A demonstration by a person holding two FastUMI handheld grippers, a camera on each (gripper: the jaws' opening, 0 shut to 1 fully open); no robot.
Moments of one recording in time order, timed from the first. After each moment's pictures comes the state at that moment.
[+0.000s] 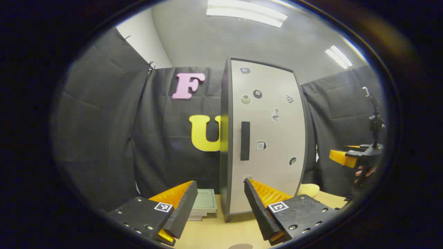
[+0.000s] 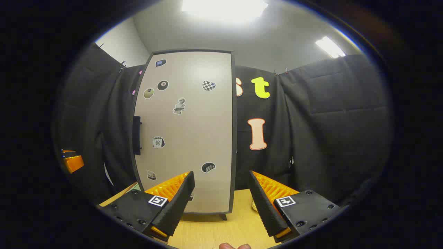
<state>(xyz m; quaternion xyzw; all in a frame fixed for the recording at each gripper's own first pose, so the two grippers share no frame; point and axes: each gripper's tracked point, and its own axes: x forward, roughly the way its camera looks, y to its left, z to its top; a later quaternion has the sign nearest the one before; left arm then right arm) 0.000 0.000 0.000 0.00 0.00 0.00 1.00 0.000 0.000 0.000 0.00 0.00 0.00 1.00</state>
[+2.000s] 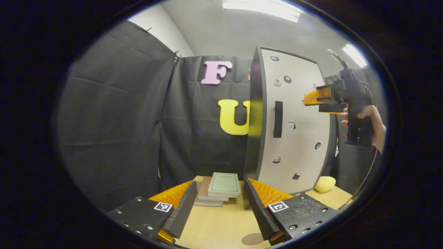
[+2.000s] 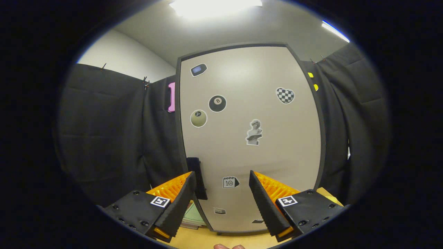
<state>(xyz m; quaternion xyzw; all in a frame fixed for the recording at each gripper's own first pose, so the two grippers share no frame) -0.052 0.093 -0.064 -0.03 0.05 0.11 0.99 0.065 0.189 0.098 0.08 0.01 0.20 0.98</state>
